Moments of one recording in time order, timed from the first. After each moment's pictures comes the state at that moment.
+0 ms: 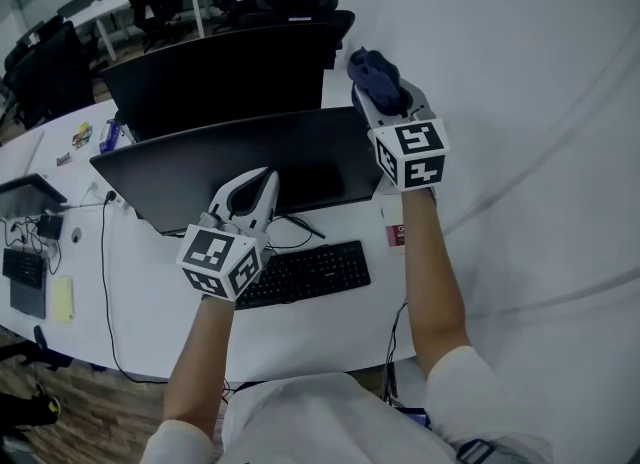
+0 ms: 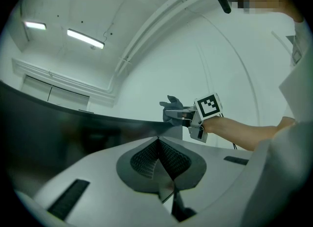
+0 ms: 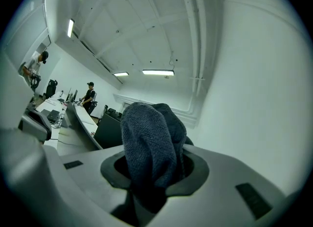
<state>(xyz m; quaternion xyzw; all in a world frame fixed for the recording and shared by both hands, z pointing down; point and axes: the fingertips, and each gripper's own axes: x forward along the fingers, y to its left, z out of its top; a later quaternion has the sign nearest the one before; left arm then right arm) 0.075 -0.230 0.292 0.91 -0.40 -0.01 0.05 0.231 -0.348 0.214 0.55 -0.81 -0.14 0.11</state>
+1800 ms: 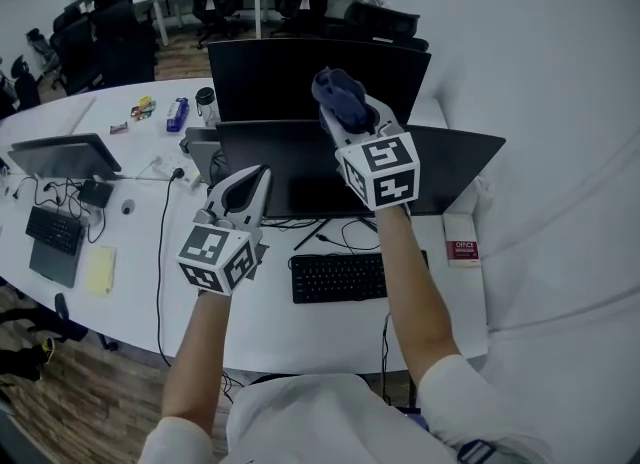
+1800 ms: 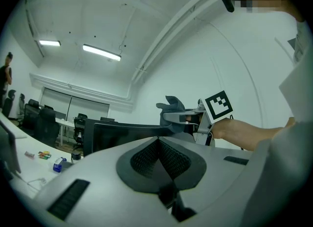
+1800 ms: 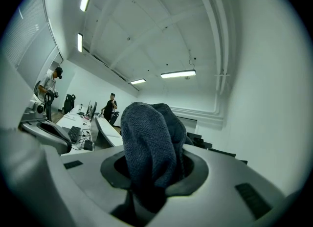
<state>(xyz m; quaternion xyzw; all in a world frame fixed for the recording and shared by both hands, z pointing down) -0.168 -0.208 0.277 0.87 -0.49 -0.02 0.03 -0.074 -0.315 0.217 0.45 -0.88 -0.12 0.09</state>
